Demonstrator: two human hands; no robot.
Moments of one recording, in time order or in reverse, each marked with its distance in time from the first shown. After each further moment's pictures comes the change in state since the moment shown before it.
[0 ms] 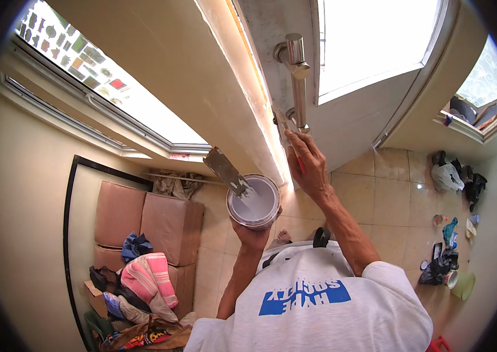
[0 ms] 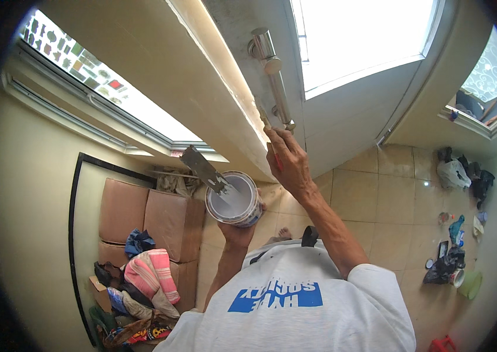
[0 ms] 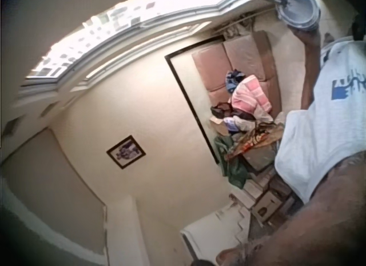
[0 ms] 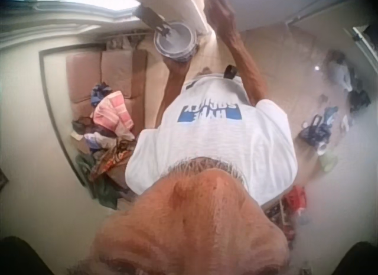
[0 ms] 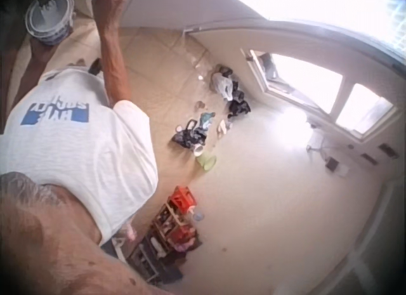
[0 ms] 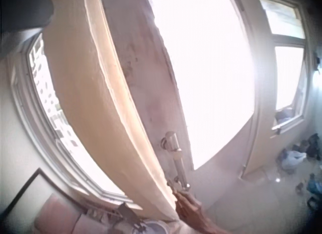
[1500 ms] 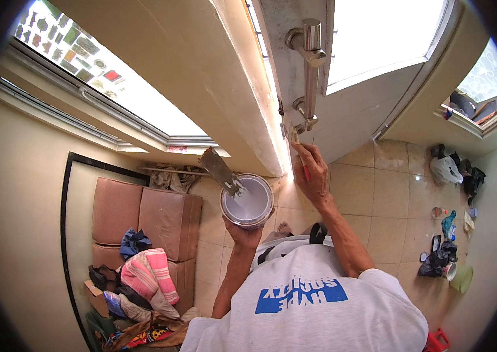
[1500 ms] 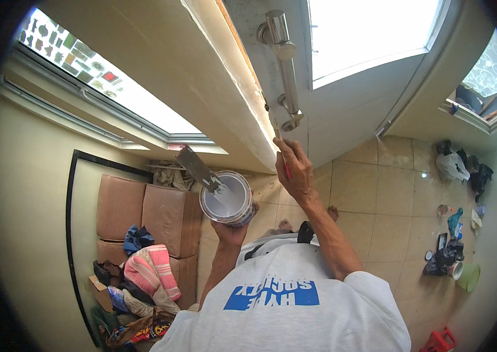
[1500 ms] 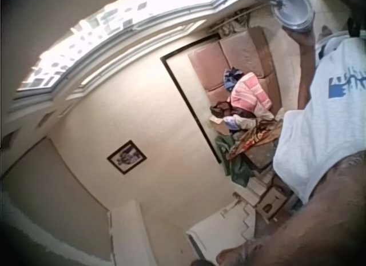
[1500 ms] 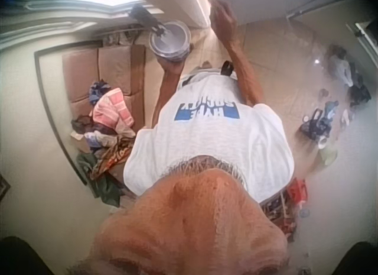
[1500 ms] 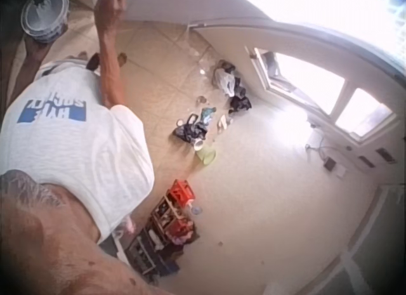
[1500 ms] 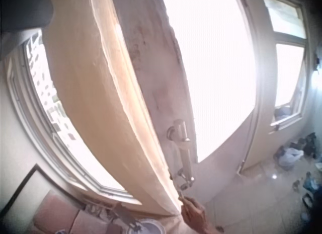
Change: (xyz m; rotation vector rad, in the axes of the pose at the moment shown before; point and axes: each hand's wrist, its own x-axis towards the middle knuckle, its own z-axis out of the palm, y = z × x) left_hand -0.014 0.031 -0.033 -0.053 0.110 0.017; right_hand -0.056 0.002 0.021 -0.007 -0.027 0.178
